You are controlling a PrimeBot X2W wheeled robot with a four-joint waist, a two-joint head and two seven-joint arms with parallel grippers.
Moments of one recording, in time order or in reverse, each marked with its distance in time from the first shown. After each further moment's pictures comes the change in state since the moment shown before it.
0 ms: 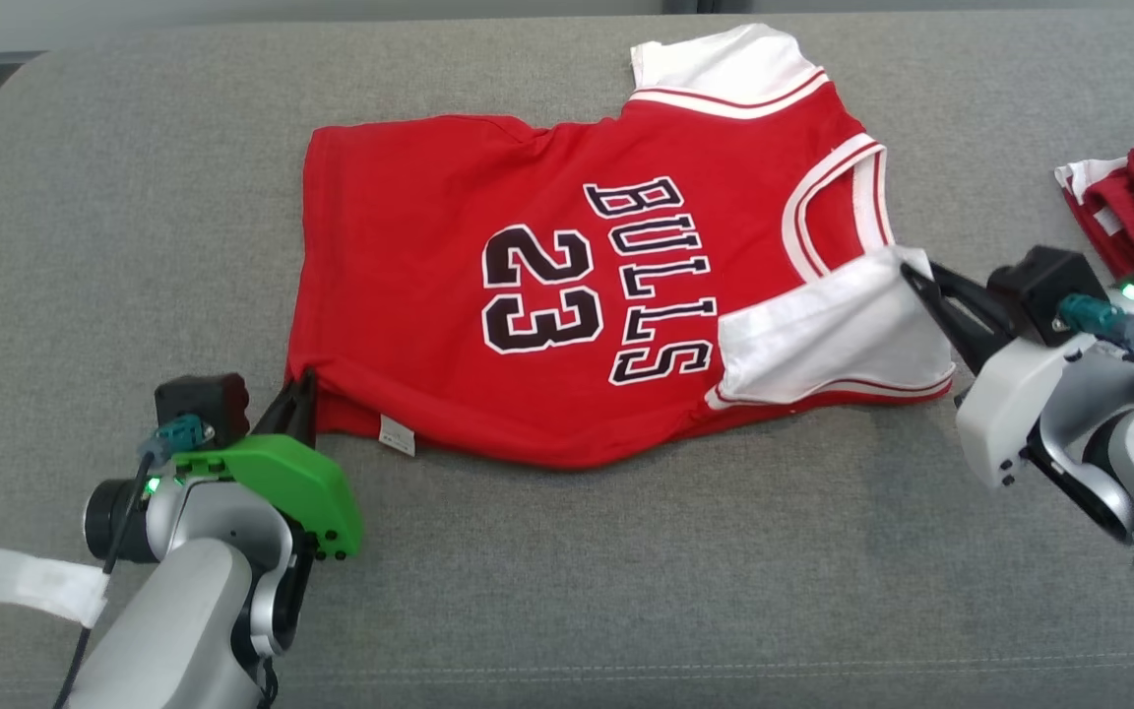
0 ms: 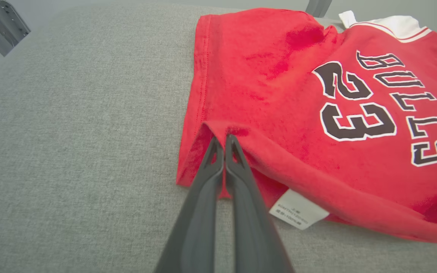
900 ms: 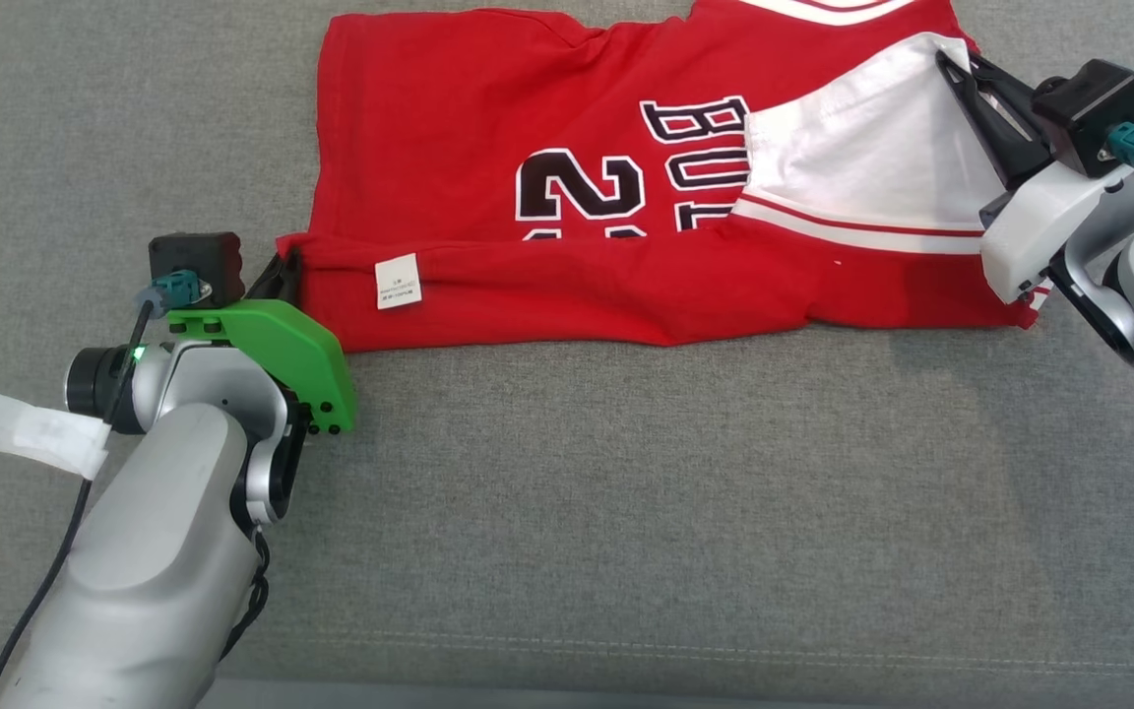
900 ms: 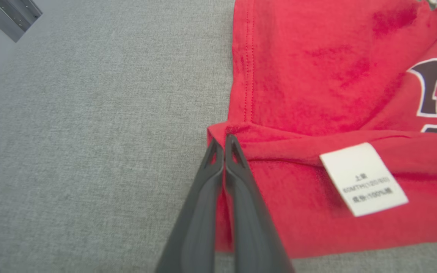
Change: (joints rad) left arm -0.278 -0.043 -0.029 0.196 0.032 -0.020 0.056; right arm -0.437 0.027 0.191 0.413 -0.010 0.000 -0.322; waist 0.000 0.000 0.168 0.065
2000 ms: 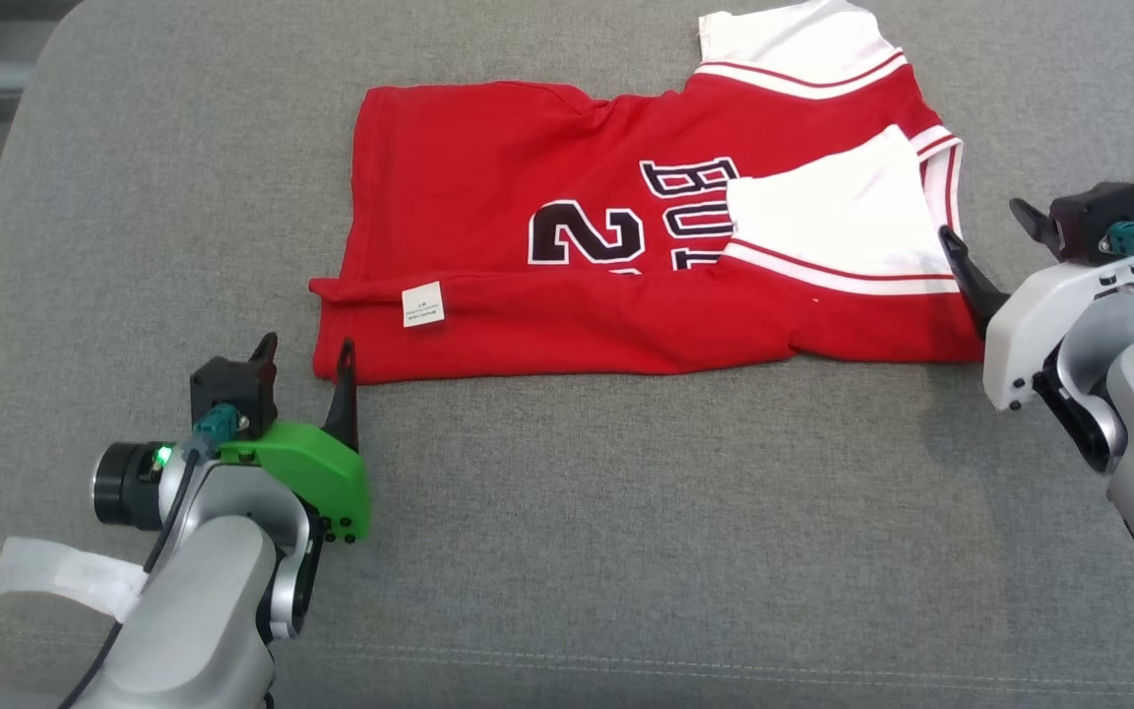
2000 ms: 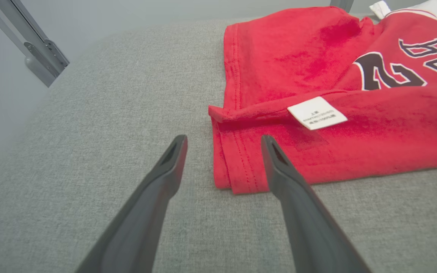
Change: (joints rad) left arm 0.150 0.019 -0.059 -0.013 0.046 0.013 -0.203; right arm 0.184 0.120 -0.207 0.193 0.078 0.000 0.121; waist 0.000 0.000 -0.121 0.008
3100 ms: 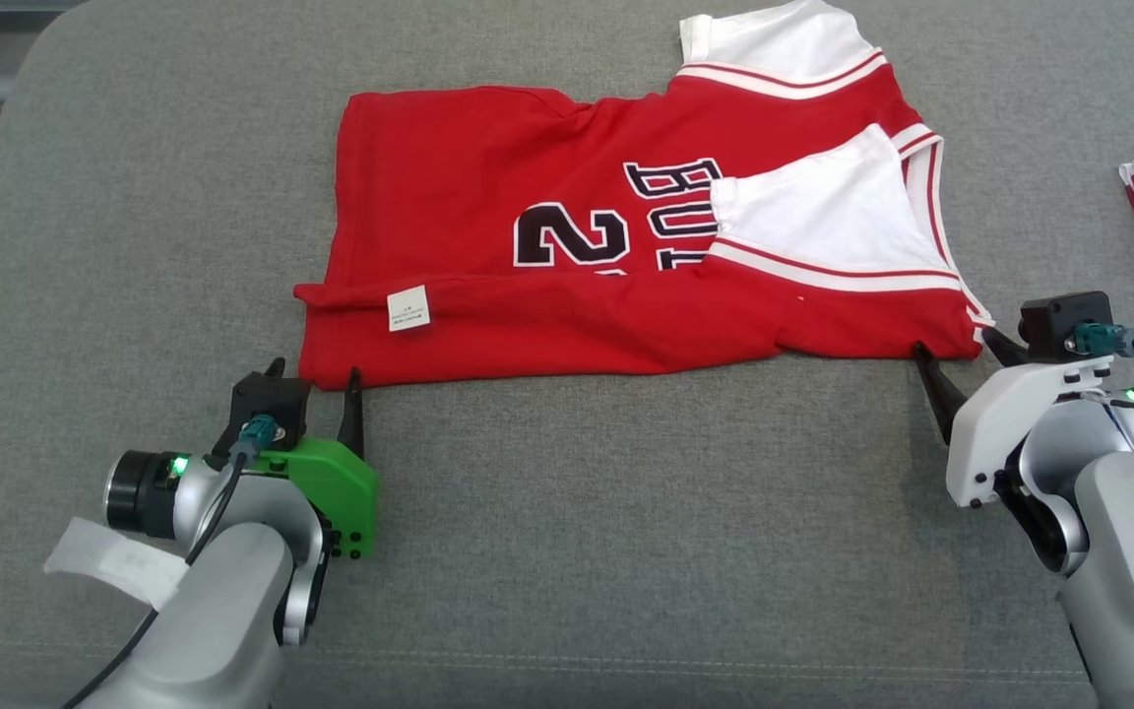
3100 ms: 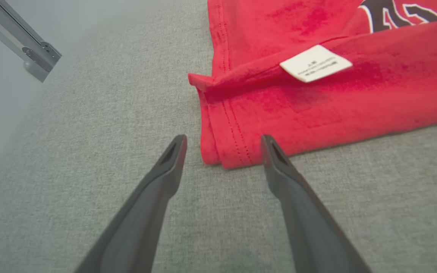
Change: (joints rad) left arm -0.021 -0.015 -0.079 0.108 0.054 0.037 0.004; right arm 0.308 0.191 -0.353 -0.257 -0.172 0.000 0.265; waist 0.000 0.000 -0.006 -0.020
